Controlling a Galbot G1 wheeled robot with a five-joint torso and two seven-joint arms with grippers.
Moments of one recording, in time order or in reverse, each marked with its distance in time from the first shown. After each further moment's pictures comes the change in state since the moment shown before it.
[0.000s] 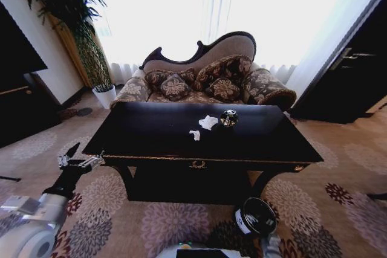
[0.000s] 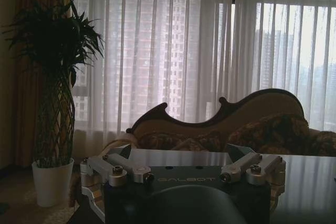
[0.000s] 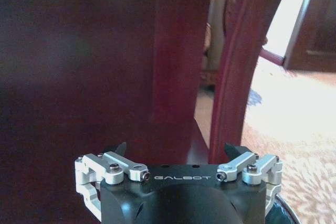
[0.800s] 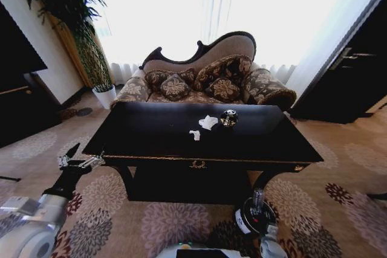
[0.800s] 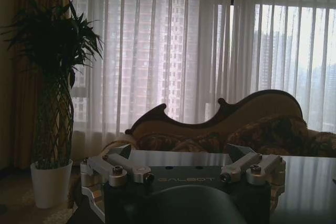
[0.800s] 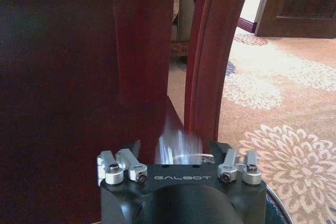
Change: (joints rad) left arm 0.001 -0.001 0.000 -0.001 0.001 -0.005 0.004; right arm 0.198 -0.033 -0.053 -0.162 0.110 -0.188 0.075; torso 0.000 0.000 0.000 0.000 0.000
